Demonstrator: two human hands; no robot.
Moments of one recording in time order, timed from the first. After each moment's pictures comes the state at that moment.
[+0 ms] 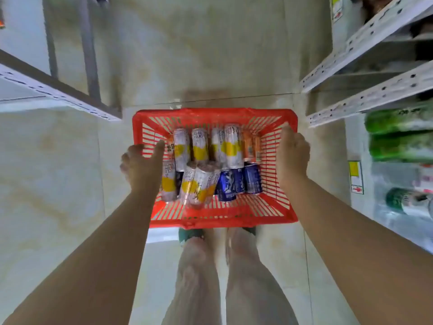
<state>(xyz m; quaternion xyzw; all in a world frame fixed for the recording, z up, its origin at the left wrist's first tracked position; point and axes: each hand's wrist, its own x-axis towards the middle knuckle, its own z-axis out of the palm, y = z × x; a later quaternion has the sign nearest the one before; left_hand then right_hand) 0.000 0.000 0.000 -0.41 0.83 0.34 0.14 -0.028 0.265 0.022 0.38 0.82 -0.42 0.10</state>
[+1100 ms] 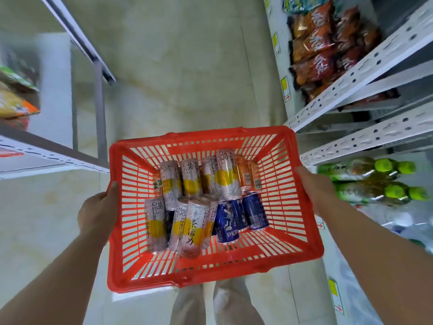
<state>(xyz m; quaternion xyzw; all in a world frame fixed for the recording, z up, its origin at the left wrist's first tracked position) -0.034 -0.053 0.123 -0.43 0.81 0.35 0.17 -0.069 0.357 0.125 0.47 0.76 -0.39 0.21</state>
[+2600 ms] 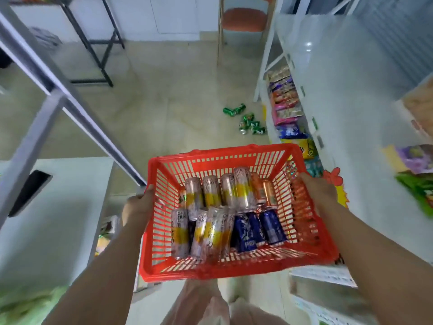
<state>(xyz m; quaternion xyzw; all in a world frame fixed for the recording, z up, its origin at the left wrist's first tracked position) -0.415 -0.097 0.483 -0.43 0.81 0.39 0.07 -0.481 0.303 0.512 0.36 0.81 -0.45 0.07</state>
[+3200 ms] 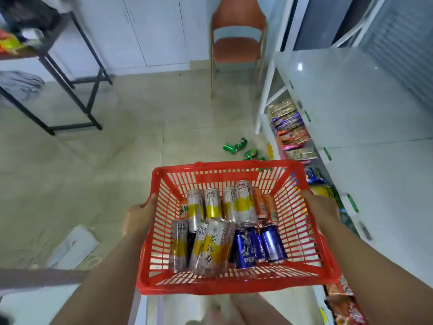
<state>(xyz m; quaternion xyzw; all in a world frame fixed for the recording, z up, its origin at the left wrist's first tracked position) -0.759 -0.167 0.496 -0.37 0.83 0.40 0.10 -0.768 0.244 0.508 0.43 0.77 -0.47 0.07</state>
